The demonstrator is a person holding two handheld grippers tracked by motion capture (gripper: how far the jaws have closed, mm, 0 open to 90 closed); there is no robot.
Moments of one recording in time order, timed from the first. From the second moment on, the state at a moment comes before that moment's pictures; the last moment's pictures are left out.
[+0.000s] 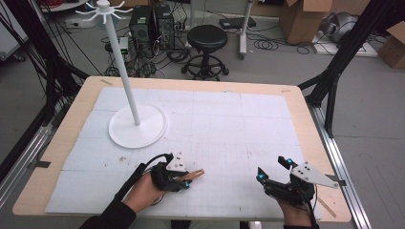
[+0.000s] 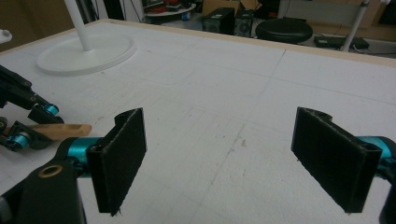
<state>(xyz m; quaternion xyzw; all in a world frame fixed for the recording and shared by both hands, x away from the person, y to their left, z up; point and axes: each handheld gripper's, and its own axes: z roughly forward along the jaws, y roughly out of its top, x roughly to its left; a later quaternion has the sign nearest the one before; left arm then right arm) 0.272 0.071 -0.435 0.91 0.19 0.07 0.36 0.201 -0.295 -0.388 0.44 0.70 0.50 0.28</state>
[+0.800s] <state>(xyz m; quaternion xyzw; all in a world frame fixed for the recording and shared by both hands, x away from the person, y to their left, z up) 0.253 0.127 -0.387 0.84 0.22 0.08 0.50 0.202 -0.286 -0.388 0.42 0.70 0.52 0.25</state>
